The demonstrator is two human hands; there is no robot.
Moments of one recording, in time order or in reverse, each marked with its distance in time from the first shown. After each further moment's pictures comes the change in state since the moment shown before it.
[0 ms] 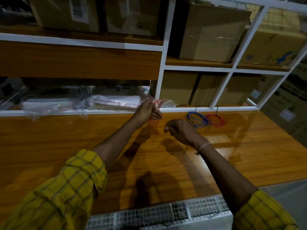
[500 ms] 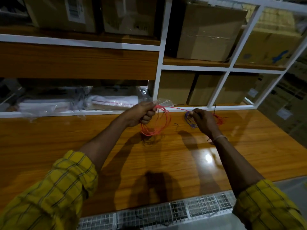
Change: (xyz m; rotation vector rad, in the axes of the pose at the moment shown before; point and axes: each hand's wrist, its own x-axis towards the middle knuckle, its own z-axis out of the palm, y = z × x) left_hand -0.014 0.023 -0.022 -0.173 -0.387 -0.150; right_hand -0.017 0.078 -0.038 0.174 0.403 0.254
